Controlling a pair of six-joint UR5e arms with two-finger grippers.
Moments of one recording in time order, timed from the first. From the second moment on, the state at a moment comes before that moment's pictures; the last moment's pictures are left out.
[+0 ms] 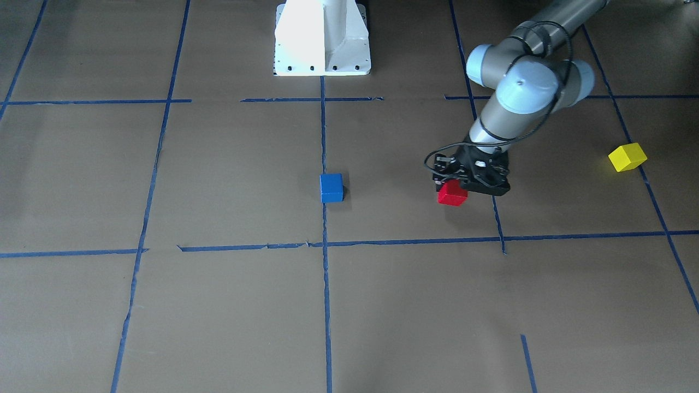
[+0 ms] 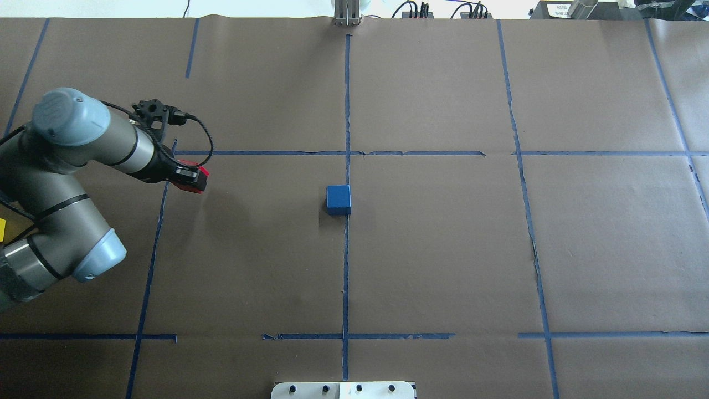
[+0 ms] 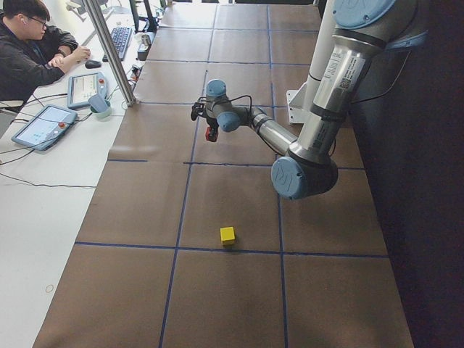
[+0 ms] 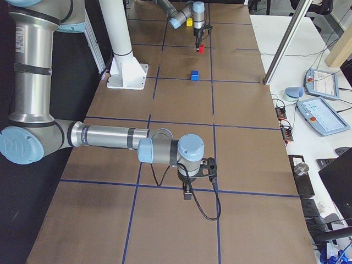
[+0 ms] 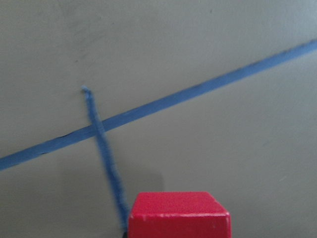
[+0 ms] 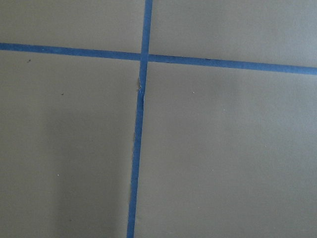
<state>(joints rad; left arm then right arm) -0.70 -2.01 -1.65 -1.89 -2.00 -1.01 1.58 -1.70 1.67 -1.56 2.32 -0.09</state>
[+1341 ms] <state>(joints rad) -0.48 -2.51 -1.43 -1.53 -1.80 -1.27 1.58 -1.70 1.67 -1.56 2.32 -0.09</state>
